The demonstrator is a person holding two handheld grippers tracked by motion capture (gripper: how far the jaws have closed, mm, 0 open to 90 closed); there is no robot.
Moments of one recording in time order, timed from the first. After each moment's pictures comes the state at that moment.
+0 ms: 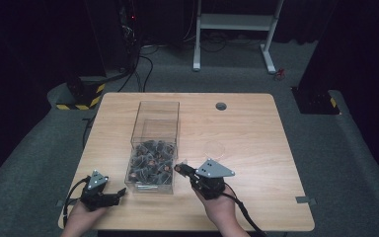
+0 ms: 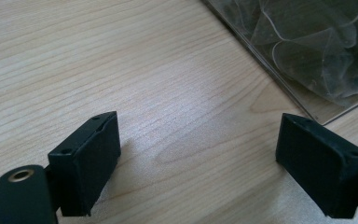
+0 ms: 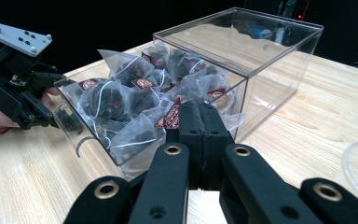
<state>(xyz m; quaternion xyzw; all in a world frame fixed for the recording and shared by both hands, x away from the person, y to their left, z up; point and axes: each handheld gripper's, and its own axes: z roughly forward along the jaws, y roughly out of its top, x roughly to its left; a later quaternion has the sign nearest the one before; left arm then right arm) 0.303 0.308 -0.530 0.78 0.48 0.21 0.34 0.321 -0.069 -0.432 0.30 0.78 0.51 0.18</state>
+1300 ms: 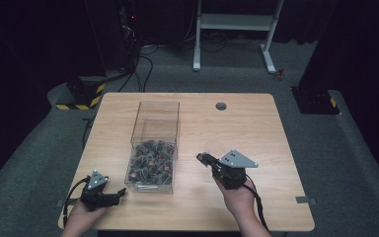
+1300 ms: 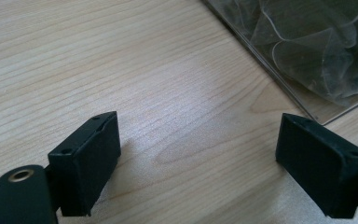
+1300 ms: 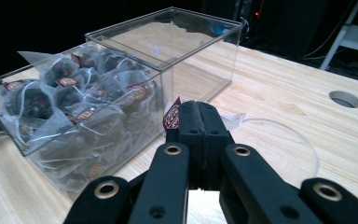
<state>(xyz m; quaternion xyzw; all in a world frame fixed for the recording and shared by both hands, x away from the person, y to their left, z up) 0.303 0.308 -0.530 0.78 0.48 0.21 0.34 0.344 -0.121 -0.424 0.34 0.77 0.50 0.22</state>
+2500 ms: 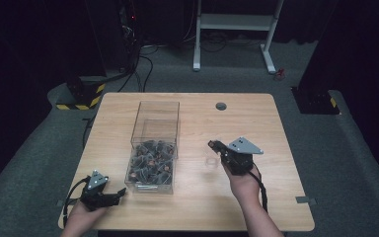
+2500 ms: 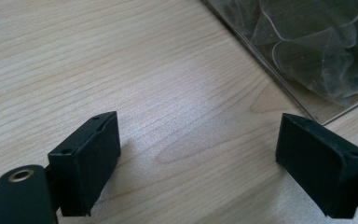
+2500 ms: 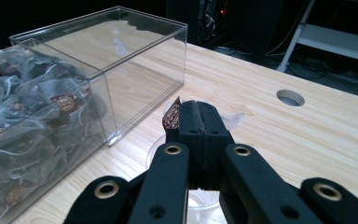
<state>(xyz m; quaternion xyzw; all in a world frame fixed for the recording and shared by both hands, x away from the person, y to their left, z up) 0.303 0.308 -0.530 0.78 0.48 0.21 0.34 0.380 -0.139 -0.421 0.38 0.75 0.47 0.27</state>
